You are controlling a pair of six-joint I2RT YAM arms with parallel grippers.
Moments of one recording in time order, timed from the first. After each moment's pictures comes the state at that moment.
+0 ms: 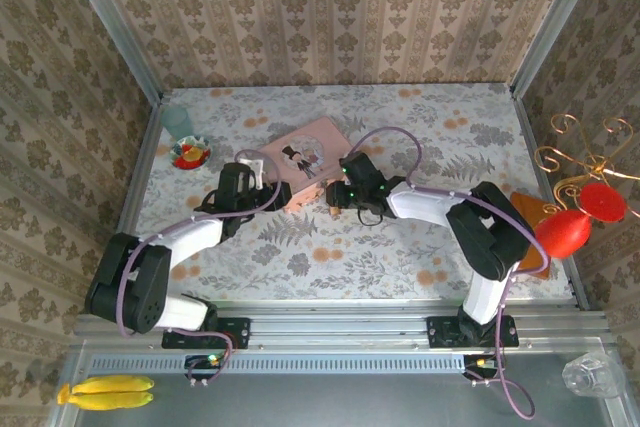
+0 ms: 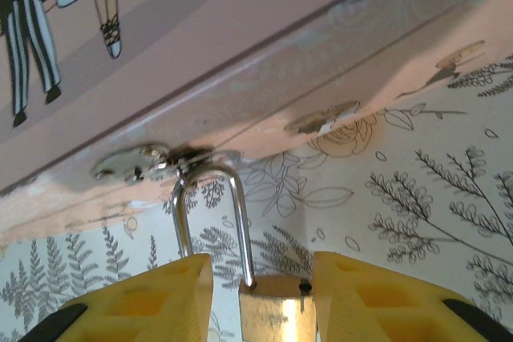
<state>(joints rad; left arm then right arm) -0.40 1.38 0.58 0.17 0.25 -0.41 0.64 1.80 1.04 -0.09 -0.04 0.60</state>
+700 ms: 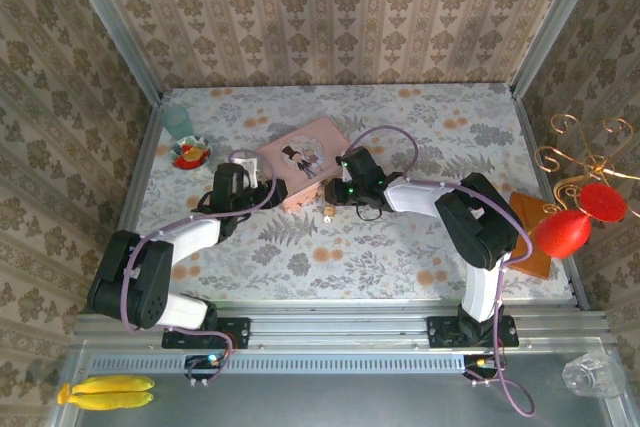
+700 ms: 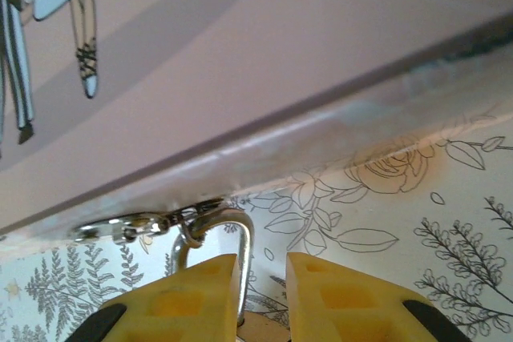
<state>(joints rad) -0.35 1.40 0.55 0.26 0.30 -0.43 0.60 1.88 1.07 -0.02 -0.20 0.58</state>
